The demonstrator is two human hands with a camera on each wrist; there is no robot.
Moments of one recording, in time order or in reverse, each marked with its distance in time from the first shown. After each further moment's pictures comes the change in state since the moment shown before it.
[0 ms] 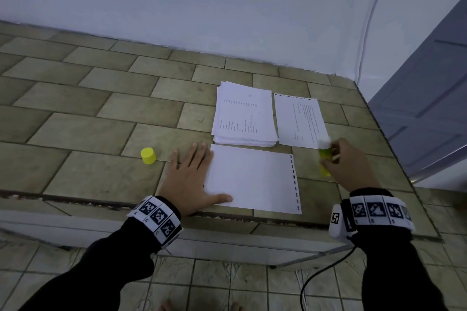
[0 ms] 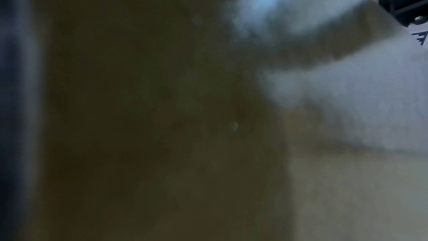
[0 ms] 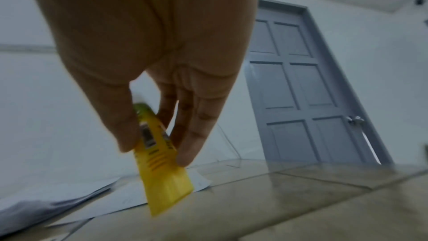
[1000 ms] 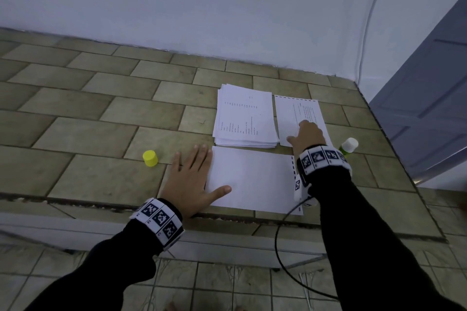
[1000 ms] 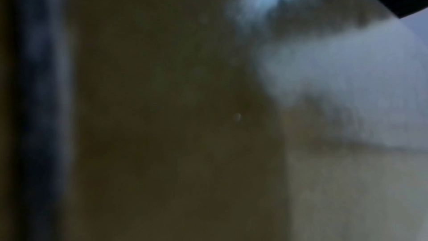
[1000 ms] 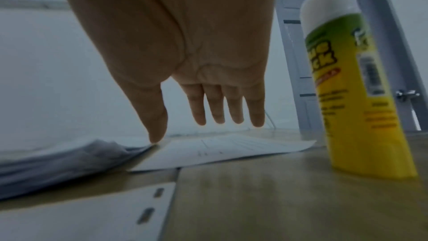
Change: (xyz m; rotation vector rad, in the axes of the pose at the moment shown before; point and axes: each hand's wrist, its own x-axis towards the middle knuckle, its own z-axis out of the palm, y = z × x) left_hand -0.003 0.003 -0.002 -0.020 -0.011 0.005; right_hand 0.071 -0.063 0.049 -0.145 -0.116 0.183
